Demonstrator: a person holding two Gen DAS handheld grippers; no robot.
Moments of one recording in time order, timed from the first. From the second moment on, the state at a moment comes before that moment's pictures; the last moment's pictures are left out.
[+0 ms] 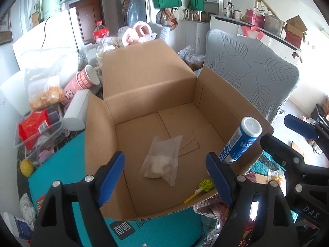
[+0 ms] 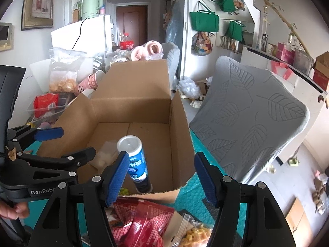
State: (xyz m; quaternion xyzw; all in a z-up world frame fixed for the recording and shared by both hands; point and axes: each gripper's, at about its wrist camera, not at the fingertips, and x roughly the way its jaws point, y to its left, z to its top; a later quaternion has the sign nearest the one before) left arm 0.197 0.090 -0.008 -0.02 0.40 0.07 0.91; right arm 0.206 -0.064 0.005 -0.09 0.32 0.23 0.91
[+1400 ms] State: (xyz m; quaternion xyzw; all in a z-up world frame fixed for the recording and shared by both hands) left arm 0.019 0.021 0.040 -0.01 0.32 0.03 0.95; right arm 0.048 -0.148 0.037 -0.04 0.28 0.24 0.93
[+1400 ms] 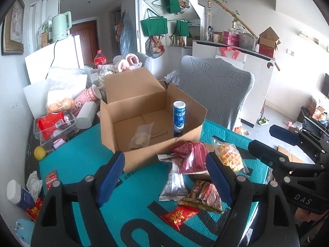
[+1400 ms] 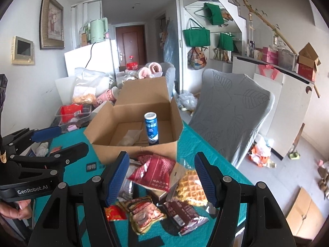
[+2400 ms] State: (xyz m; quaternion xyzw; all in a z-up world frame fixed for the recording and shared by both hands) left arm -0.010 0.023 -0.084 -0.07 0.45 -0.02 0.89; right arm -0.002 -0.161 -0.106 0.02 0.44 0.29 0.85
